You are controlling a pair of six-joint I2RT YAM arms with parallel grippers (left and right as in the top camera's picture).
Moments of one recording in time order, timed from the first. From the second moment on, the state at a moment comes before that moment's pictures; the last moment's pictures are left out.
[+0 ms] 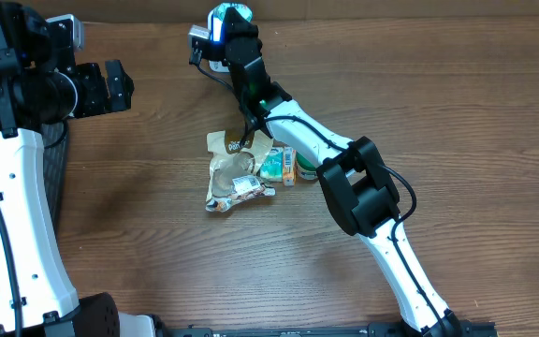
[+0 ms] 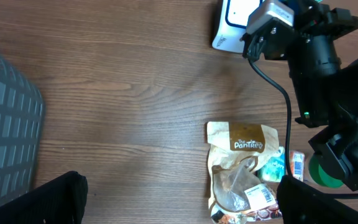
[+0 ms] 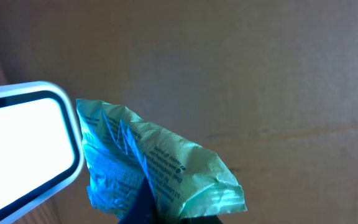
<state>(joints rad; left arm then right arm) 0.21 1.61 1.95 -1.32 0.24 -0.01 0.61 2.60 2.12 0.45 0.43 -1.34</state>
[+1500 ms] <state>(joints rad) 0.21 1.61 1.95 -1.32 0.24 -0.01 -0.16 1.78 1.90 -1.15 -0.38 0.24</state>
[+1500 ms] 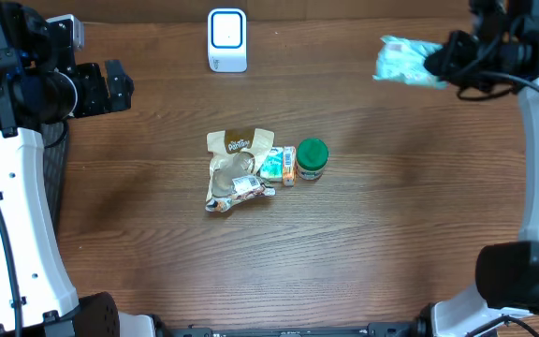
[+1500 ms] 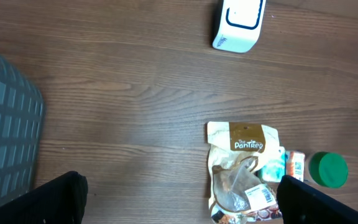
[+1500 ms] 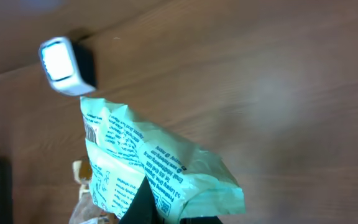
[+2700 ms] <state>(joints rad) 0.21 1.61 1.95 -1.32 0.24 -0.01 -0.38 1.80 1.18 -0.59 -0.21 0.68</state>
